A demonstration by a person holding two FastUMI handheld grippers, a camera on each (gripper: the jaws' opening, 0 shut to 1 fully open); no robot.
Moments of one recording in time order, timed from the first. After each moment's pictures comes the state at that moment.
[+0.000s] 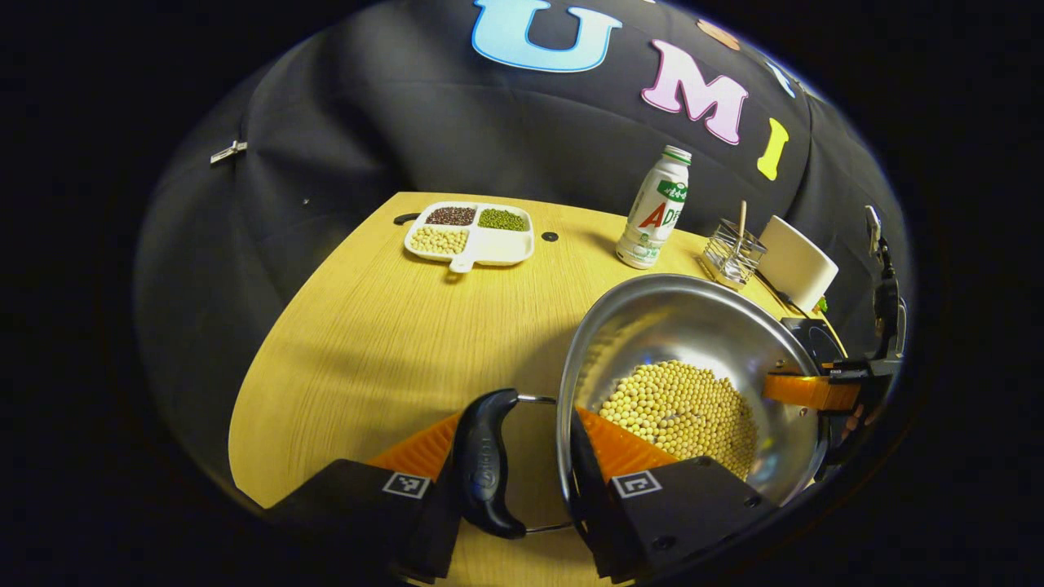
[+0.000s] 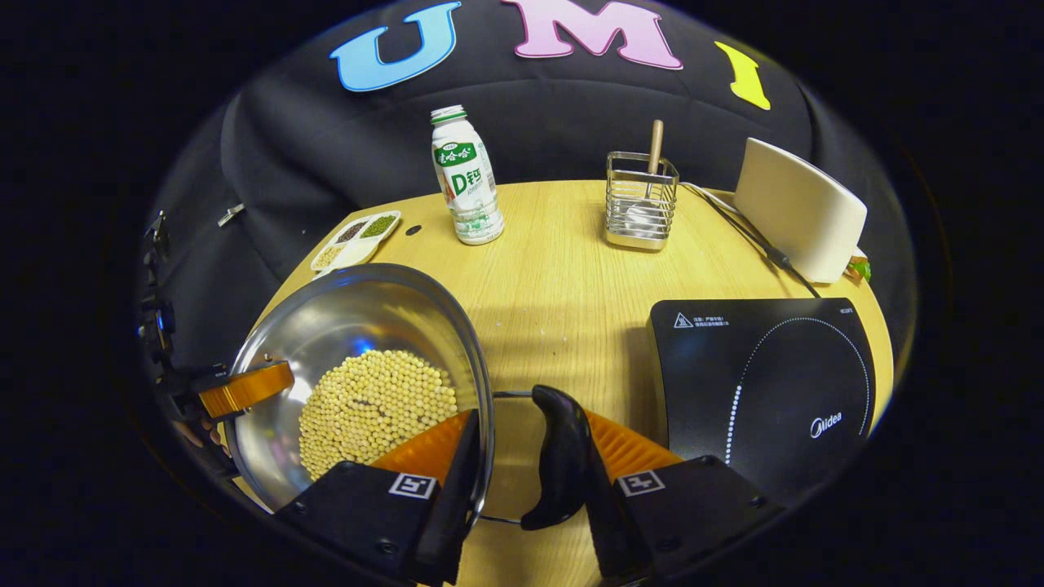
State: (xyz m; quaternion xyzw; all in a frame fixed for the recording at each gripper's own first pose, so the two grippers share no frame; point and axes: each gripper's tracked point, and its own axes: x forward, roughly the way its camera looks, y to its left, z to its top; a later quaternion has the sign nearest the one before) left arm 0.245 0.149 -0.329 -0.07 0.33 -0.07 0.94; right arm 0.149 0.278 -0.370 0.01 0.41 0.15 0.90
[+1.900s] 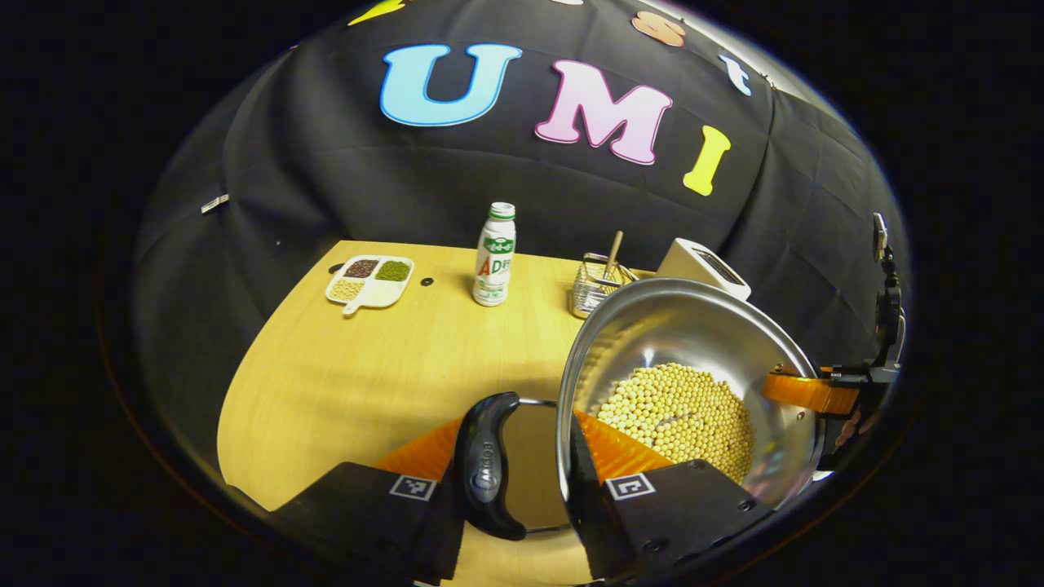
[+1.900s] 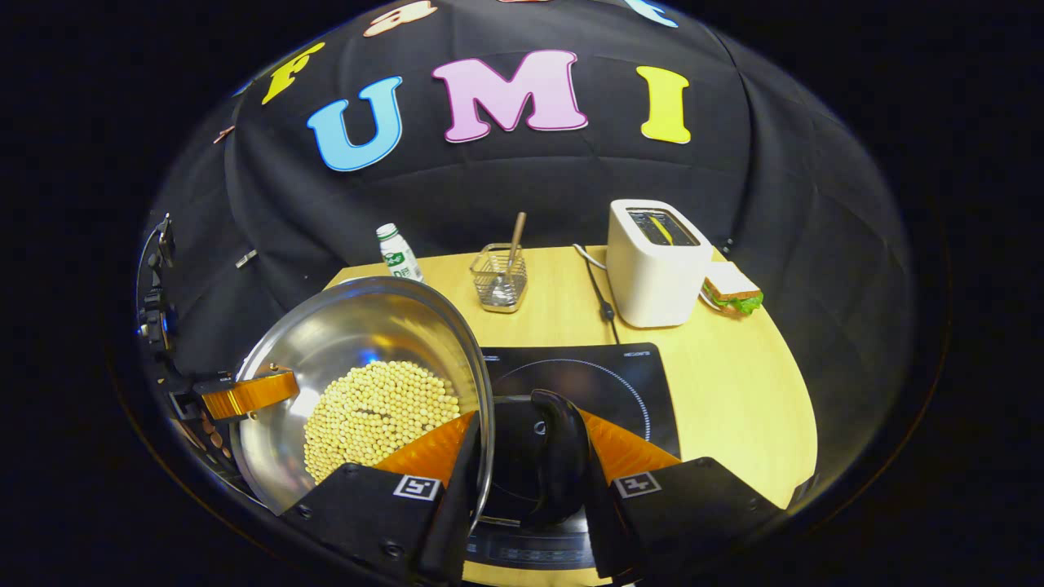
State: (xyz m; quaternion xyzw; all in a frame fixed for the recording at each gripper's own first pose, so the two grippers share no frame) left arm 0.163 -0.064 -0.183 -0.08 0.30 -0.10 0.95; right arm 0.126 0.053 -0.214 0.02 0.35 0.14 0.93
